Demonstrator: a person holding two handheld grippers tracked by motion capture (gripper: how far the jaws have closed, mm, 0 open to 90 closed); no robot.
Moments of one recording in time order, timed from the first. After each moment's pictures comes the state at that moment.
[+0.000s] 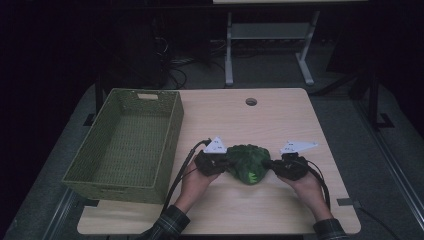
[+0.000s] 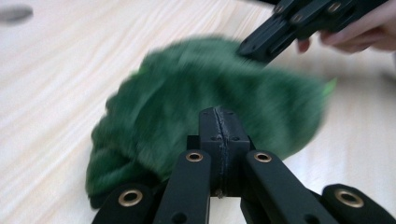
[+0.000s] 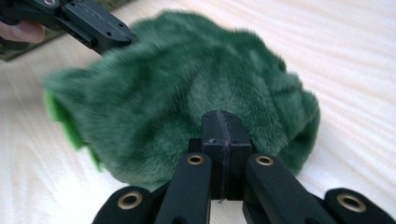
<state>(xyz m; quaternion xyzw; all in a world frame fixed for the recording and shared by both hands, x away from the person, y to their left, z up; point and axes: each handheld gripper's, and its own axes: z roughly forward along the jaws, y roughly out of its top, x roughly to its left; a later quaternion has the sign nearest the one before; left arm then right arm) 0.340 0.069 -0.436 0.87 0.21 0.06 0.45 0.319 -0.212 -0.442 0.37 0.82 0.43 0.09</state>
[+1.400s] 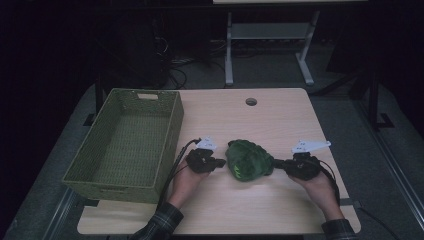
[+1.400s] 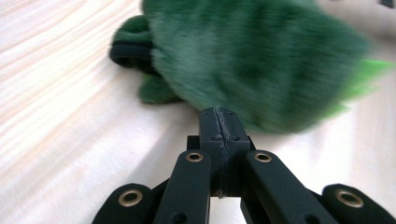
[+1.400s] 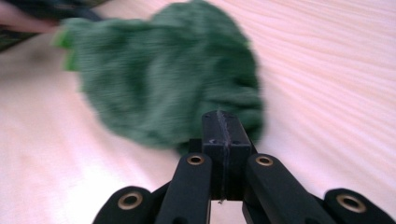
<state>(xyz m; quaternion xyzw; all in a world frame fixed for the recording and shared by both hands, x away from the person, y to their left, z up) 0.349 0.097 -0.447 0.87 0.25 0.03 0.42 0.318 -0.242 -0.435 0.38 0.82 0.42 0.10</state>
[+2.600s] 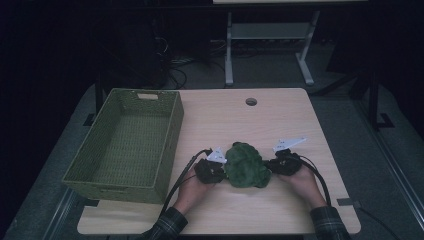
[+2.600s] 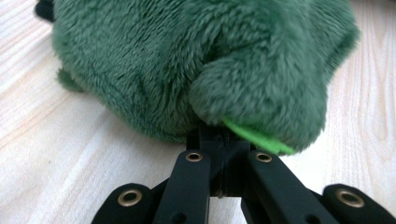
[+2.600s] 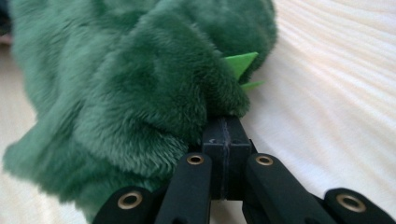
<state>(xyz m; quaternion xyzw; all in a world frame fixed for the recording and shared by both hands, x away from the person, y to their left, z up) 0.337 0.075 -0.470 0.90 0.20 0.02 0.40 0.346 -0.209 -0.468 0.34 0.85 0.40 0.05</state>
